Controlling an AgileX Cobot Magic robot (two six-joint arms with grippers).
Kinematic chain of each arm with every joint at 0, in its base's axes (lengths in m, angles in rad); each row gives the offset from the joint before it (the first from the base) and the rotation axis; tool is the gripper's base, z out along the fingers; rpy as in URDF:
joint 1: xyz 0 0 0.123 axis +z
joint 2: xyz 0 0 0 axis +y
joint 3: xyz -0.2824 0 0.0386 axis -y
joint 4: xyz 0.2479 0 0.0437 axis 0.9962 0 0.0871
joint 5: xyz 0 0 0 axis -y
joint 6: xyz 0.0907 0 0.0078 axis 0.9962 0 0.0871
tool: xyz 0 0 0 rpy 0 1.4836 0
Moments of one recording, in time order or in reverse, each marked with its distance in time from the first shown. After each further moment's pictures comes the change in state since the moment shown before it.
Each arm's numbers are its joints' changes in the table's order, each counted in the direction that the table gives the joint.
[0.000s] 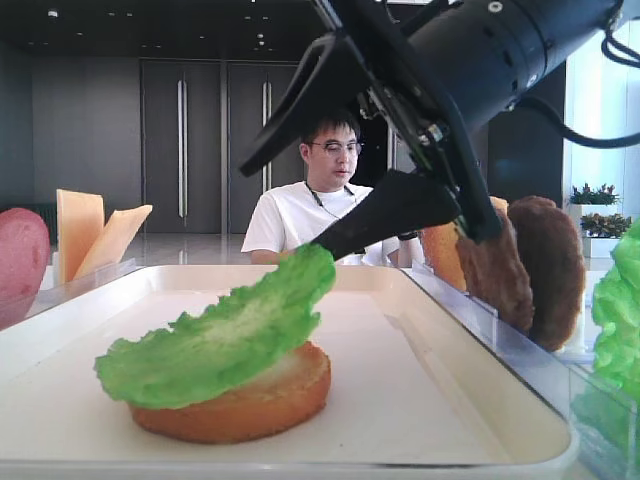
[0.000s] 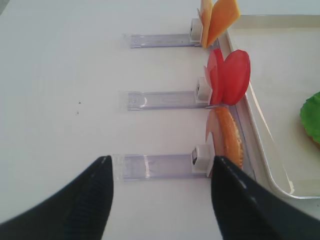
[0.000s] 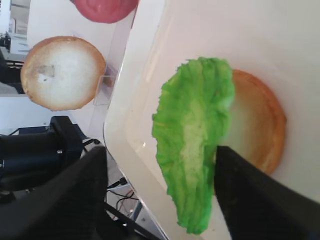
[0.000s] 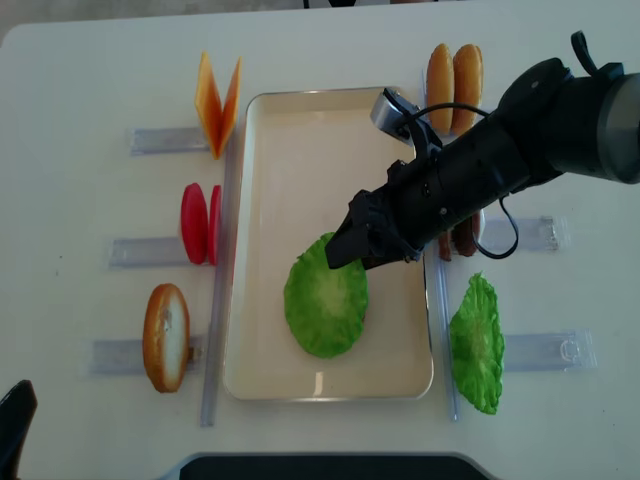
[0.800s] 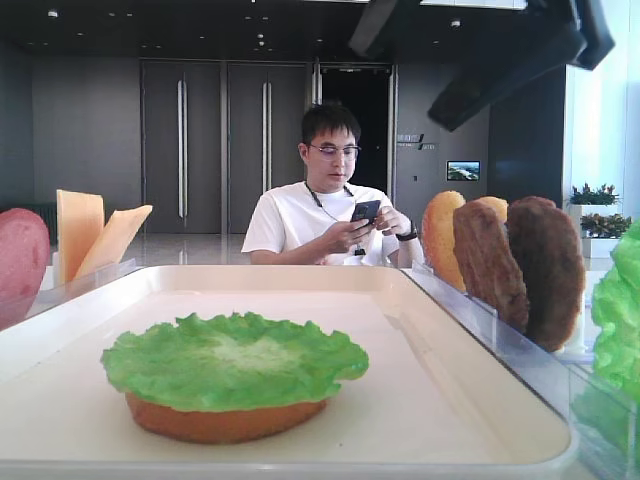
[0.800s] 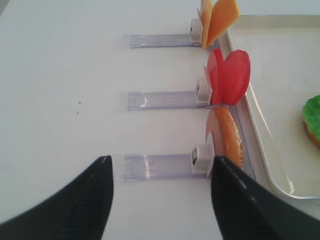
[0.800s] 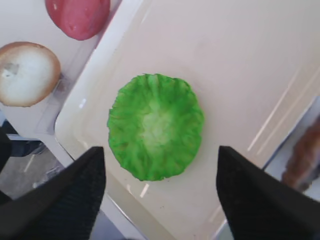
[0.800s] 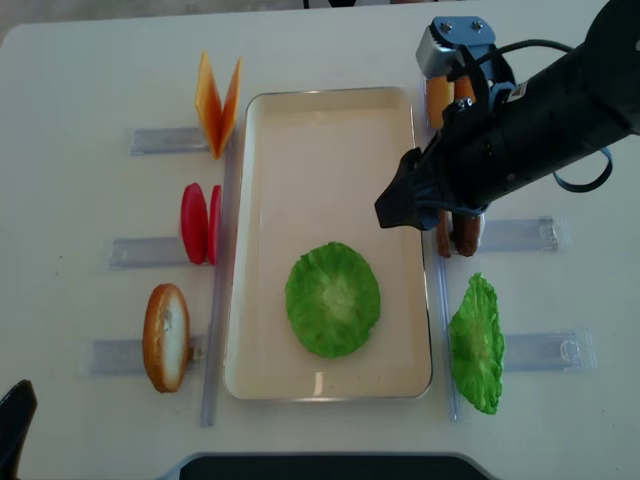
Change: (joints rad) left arm 0.000 0.000 0.000 0.000 0.000 0.000; right arm 0.000 -0.341 0.000 -0.498 0.082 0.339
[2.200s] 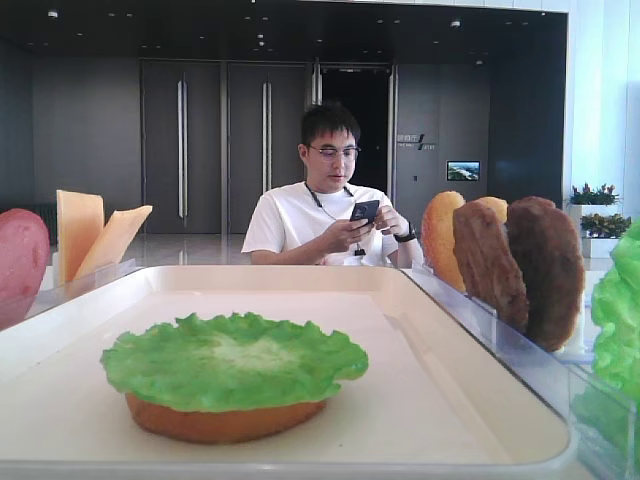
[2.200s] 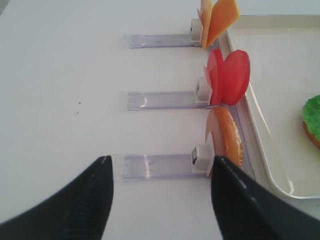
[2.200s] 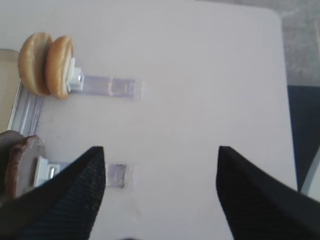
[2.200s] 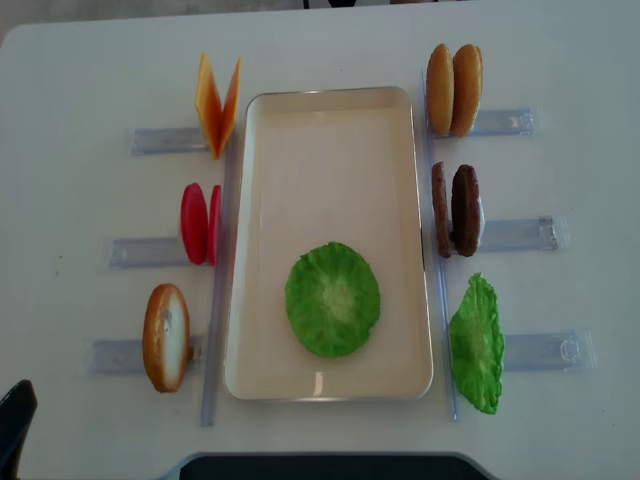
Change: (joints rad) left arm 0.000 0.000 0.000 0.000 0.000 0.000; right arm -0.368 -0.337 0.229 -0.816 -0.235 0.475
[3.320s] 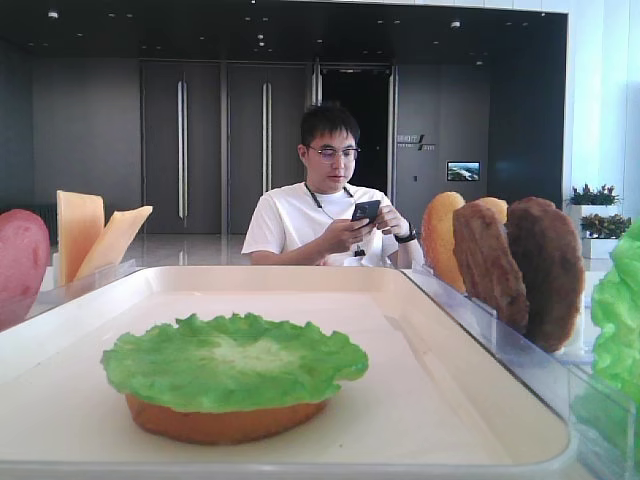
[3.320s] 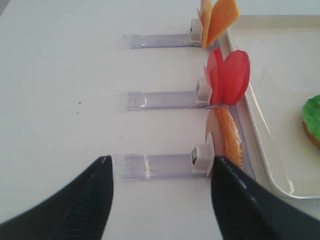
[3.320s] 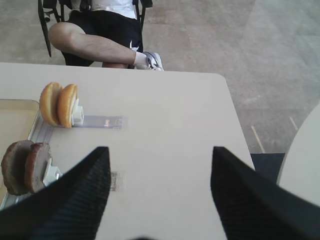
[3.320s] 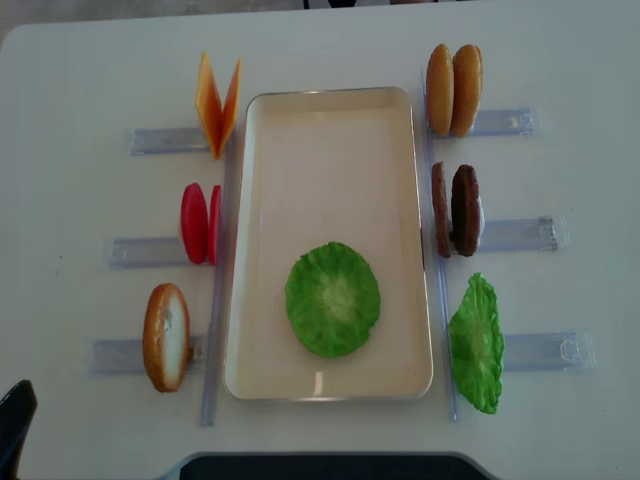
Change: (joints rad) left arm 0.000 0.000 0.000 0.000 0.000 0.000; right arm -0.039 -0.728 -0.259 -0.010 -0.037 -0.011
